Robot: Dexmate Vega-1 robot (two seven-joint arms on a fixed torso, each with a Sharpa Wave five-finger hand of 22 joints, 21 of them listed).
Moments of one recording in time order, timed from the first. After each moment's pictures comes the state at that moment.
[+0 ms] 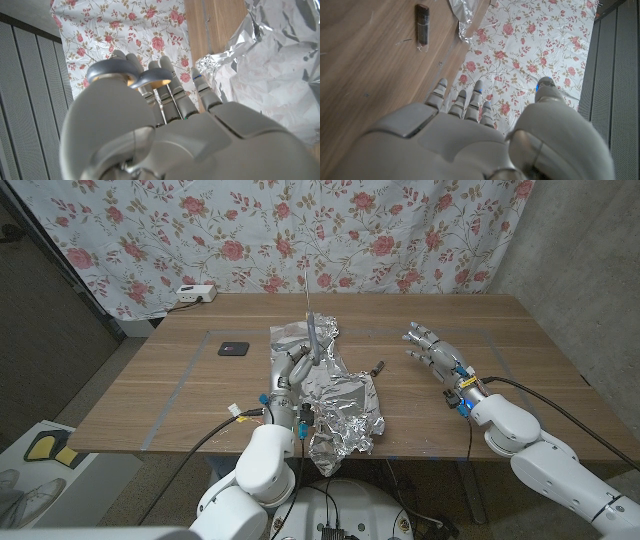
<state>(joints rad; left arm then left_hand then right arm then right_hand) 1.51 0.44 0.42 -2.35 -0.33 0.03 0.63 1.11 0.09 0.21 -0.15 0.21 0.93 -0.07 0.74 0.52 0.63 -0.10 0.92 0.84 0.60 -0.16 0.68 0.59 0.32 0.16 0.29 0.22 -1.34 -0.80 -0.22 -1.91 0.61 0.25 -0.06 0.63 -0.05 0.26 -0.06 0.19 0.01 -0.05 0.20 0.20 0.18 0.01 0.50 0.34 0.01 0.02 0.22 0.25 0.10 0.21 0.18 0.17</state>
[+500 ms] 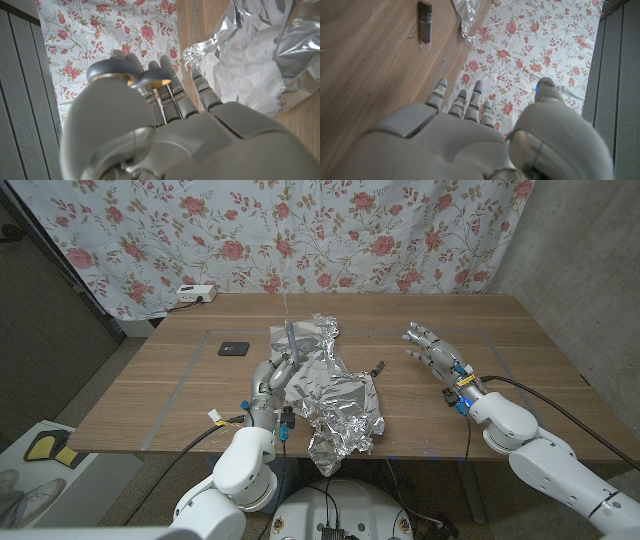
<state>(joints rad) 1.56 0.48 0.33 -2.38 -0.46 0.04 0.64 1.11 0.09 0.21 -0.15 0.22 0.93 -0.06 0.74 0.51 0.63 -0.09 0.93 0.83 0.60 -0.16 0.69 0.60 0.32 0.16 0.29 0.22 -1.31 -0.79 -0.23 -1.90 0.61 0.23 -0.07 0.62 -0.05 0.26 -0.07 0.19 0.01 -0.05 0.20 0.20 0.18 0.01 0.50 0.34 0.01 0.02 0.22 0.25 0.10 0.21 0.18 0.17</state>
